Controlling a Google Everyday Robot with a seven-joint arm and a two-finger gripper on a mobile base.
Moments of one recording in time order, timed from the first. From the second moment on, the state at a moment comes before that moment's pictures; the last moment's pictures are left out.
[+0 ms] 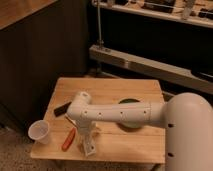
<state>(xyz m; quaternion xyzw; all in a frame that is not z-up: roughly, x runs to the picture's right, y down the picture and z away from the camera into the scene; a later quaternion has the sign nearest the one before) -0.097 0.242 0.787 -0.19 -0.32 -0.81 0.45</state>
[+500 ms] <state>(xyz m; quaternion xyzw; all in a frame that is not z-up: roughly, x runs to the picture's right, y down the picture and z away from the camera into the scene) -0.112 0.235 0.800 -0.19 -0.32 -0.82 0.45</state>
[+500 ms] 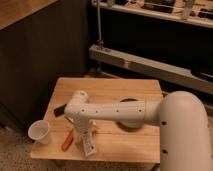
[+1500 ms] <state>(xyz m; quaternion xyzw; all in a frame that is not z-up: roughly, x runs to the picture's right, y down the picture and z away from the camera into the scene) -0.113 0.224 0.814 -0.19 -0.30 -0.83 0.44</state>
